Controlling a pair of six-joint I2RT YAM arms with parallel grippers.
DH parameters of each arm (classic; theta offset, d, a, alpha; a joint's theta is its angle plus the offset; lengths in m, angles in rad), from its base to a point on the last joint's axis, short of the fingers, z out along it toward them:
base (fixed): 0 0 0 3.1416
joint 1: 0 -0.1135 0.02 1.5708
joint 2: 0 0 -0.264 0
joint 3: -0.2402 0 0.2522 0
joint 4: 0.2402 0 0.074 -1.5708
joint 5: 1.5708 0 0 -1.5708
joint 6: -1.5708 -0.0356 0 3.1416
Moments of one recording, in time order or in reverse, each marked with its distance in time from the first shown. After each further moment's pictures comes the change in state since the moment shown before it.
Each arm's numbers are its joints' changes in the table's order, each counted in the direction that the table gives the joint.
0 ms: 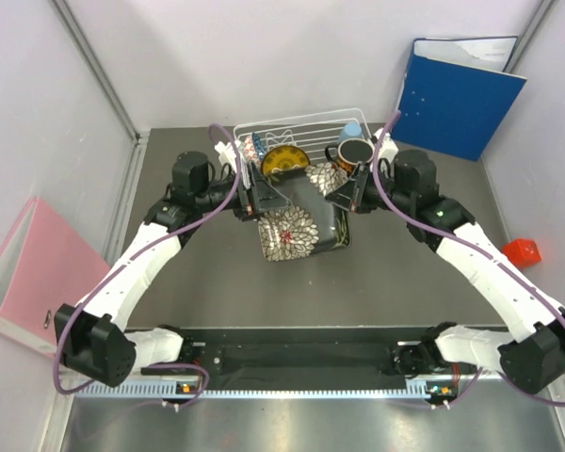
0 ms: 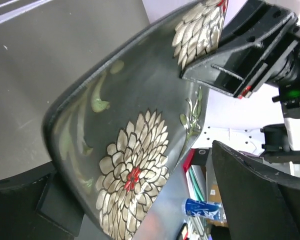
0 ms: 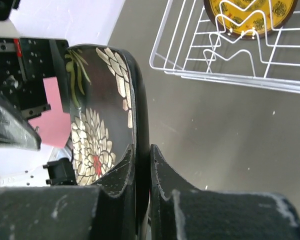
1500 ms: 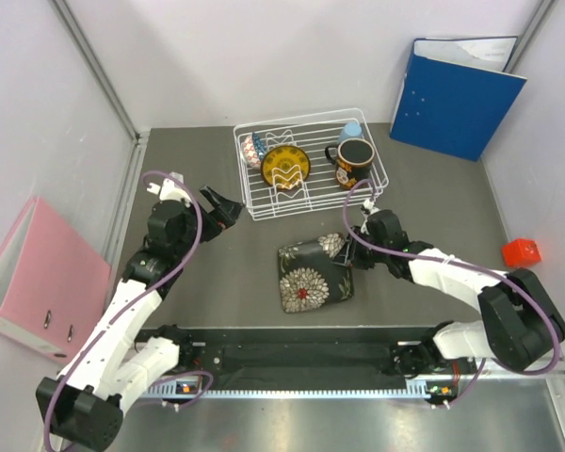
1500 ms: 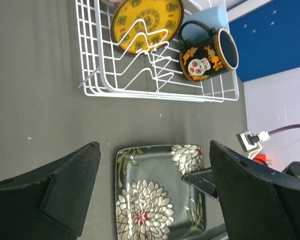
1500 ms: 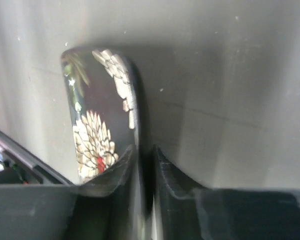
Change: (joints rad) left arm -0.044 -0.402 0.341 0.028 -0.766 0.006; right arm -0.016 0.122 0.562 -0.279 0.116 -0.122
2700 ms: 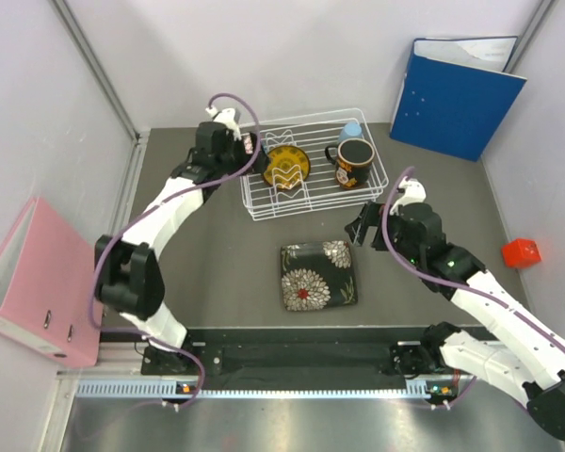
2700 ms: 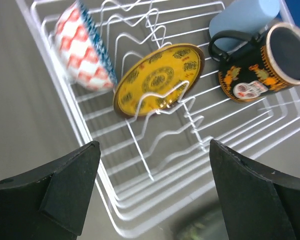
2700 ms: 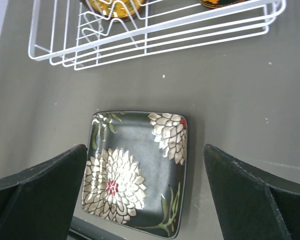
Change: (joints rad) left arm 0.000 0.776 -0.621 0.002 0.058 -0.435; right arm -0.064 -0.438 -0.188 0.323 0.383 0.156
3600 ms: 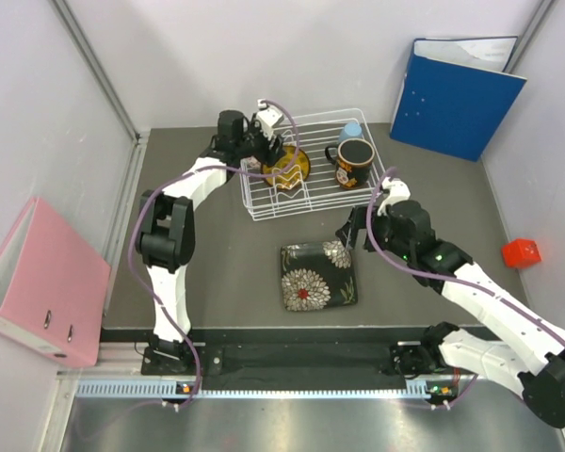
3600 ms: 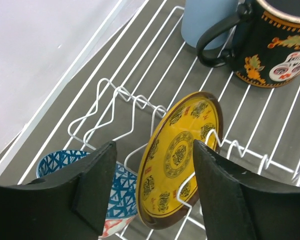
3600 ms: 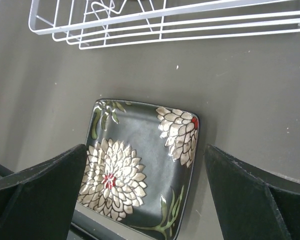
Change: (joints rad) left arm -0.022 0.472 -0.294 -0.294 0.399 -0.710; right arm -0.006 0.078 0.025 -0.087 -0.098 0.068
